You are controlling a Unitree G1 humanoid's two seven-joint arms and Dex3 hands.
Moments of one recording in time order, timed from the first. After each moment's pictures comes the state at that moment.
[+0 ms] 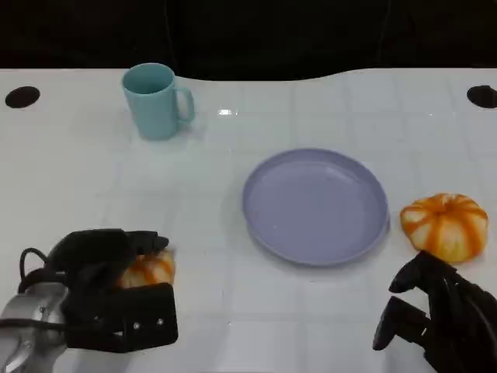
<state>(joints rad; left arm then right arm) -0.31 0.42 -0.35 0.49 0.70 -0.10 0.00 0.28 -0.05 -0.05 -0.32 0.47 0.32 0.30</state>
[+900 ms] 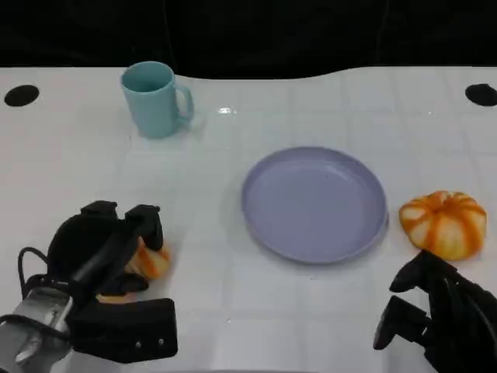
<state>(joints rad) -0.42 0.41 -0.46 0.77 0.79 -0.28 0.45 0.28 -0.05 -0.05 -0.32 0.47 0.32 0.30</state>
